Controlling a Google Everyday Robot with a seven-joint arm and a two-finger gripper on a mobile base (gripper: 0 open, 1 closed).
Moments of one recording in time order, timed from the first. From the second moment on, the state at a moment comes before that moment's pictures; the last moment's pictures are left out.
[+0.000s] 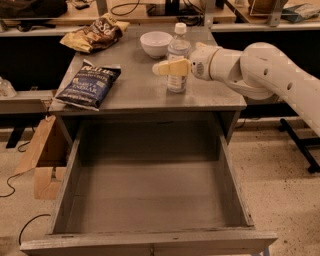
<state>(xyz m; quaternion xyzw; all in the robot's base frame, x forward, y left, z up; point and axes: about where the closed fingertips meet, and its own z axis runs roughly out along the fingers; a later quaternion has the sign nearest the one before) 0.745 -0.065 0.920 -0.30 0.71 0.23 0.60</state>
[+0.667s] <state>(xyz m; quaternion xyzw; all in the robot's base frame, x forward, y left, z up) 0.721 -0.109 0.965 -0.35 0.73 0.20 0.56</state>
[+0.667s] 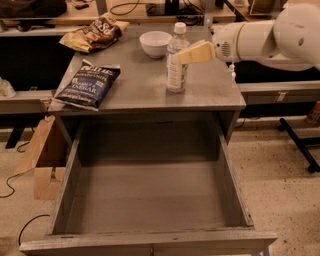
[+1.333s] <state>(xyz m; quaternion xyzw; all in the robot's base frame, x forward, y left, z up) 0.609 -0.184 1.068 -0.41 0.75 0.10 0.52</state>
